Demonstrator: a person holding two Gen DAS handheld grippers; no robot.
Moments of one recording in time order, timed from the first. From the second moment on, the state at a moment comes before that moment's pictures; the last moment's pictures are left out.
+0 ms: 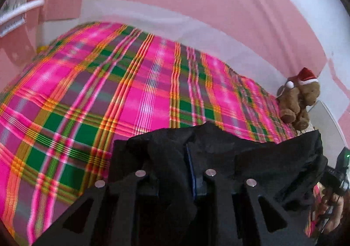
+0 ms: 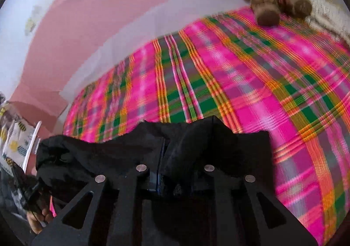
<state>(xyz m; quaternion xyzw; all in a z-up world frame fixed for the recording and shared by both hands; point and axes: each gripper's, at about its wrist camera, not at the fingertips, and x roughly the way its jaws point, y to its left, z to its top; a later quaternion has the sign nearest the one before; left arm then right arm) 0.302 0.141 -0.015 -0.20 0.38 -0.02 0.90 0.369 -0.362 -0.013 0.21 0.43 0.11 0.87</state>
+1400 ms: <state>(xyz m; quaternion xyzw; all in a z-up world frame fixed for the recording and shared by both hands) 0.287 0.074 0.004 -0.07 0.35 -0.07 0.93 0.325 -0.321 -0.015 0.09 0.41 0.14 0.90</state>
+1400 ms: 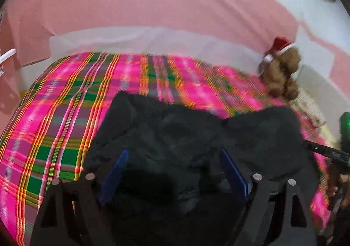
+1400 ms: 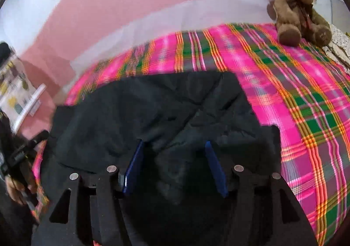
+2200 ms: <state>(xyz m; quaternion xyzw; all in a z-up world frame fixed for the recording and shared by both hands) 0.342 -0.022 -0.008 0.00 0.39 -0.15 0.91 0.362 -0.263 -0.014 -0.02 0.42 0.15 0.90</state>
